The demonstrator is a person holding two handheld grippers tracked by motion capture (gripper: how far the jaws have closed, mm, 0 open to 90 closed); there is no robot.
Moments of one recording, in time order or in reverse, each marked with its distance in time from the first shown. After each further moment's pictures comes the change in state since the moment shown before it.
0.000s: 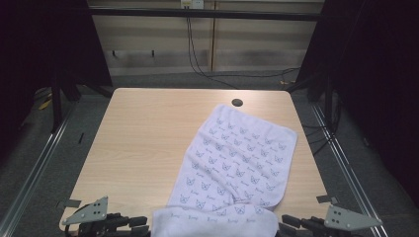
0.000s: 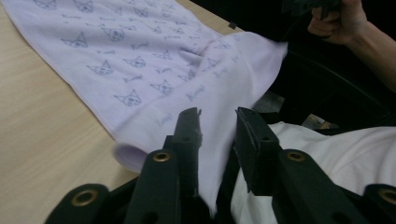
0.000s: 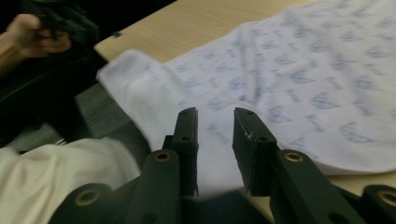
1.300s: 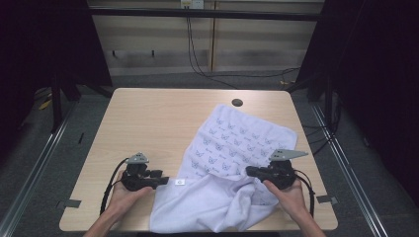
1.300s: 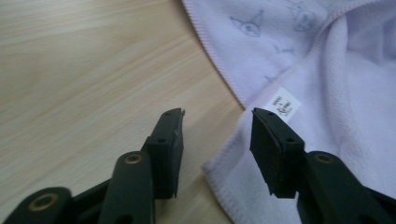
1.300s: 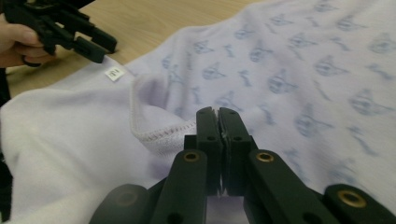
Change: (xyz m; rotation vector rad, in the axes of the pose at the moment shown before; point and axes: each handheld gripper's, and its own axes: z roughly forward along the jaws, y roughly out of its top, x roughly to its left) left arm 0.118 0.022 0.094 0.194 0.263 -0.094; right arm -0.088 0.053 0.134 0.078 -0.037 0.012
